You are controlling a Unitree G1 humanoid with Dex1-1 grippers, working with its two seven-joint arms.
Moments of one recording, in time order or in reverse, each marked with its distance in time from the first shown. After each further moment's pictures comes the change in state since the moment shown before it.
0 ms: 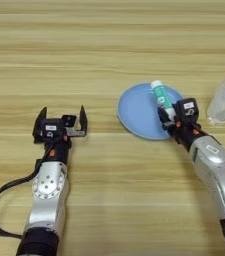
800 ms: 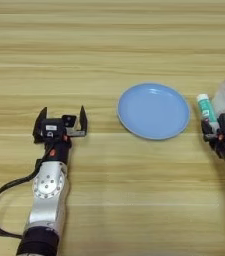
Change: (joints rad) left arm -0.006 0.001 0.002 0.010 0.000 0.000 -0.001; right arm 0.117 -0.104 -0.162 -0.005 0.008 0.017 -0.012
